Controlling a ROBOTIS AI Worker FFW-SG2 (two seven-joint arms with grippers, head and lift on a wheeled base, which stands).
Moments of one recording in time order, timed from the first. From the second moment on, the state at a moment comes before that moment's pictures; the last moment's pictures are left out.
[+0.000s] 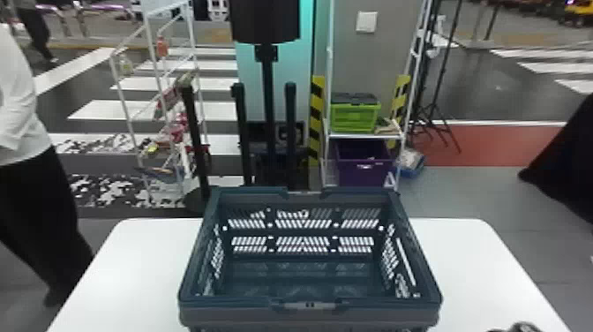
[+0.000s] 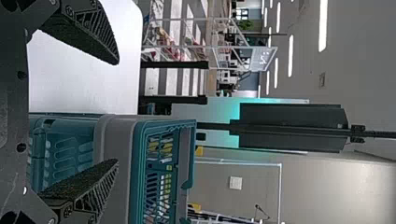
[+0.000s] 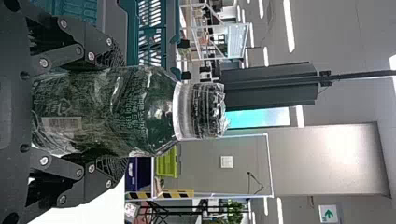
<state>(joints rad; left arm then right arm) 0.75 0.25 -0.12 -2.11 0.15 -0.17 0.26 0.86 -0.01 -0.10 -2.11 -0.14 -0.30 0.28</state>
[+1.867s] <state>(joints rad) 0.79 0.25 -0.10 -2.11 0.16 -0.20 0.26 0.50 -0.03 0.01 -2.30 -0.08 0.36 0.23</state>
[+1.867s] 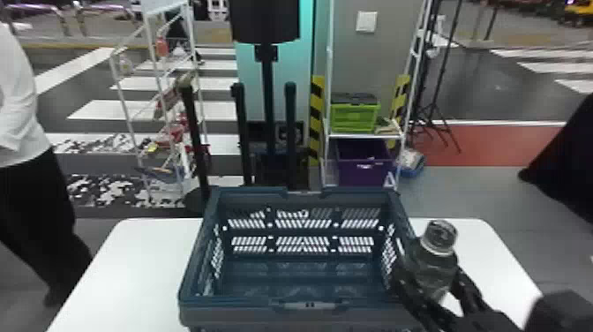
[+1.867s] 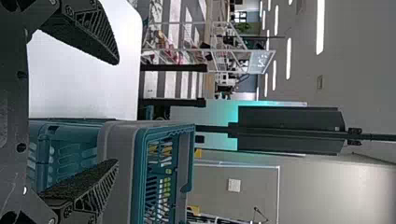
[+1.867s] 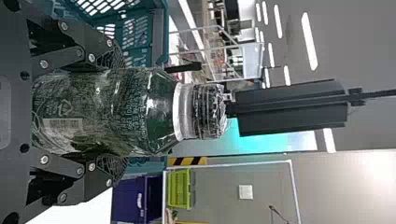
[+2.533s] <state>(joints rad) 0.81 0.24 -0.09 -2.09 0.16 -0.24 0.26 0.00 -0.06 0.24 -2.13 -0.06 0.97 0.13</state>
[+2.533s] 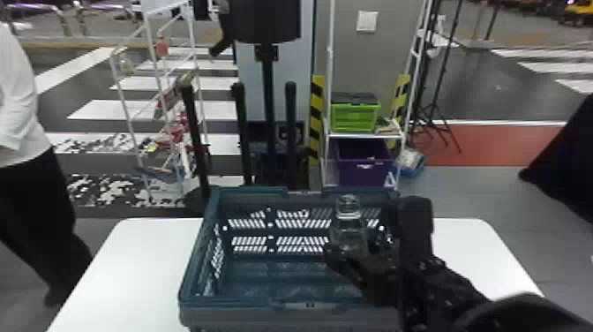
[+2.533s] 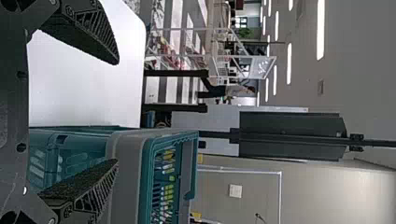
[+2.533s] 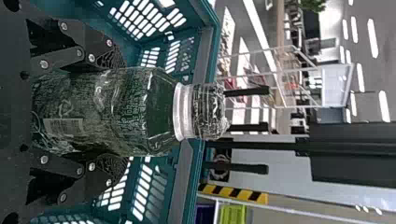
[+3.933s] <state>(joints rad) 0.82 0.24 -0.06 -2.04 0.18 -0.34 0.24 -0.51 0.00 0.38 -1.34 -0.17 1.10 0.14</state>
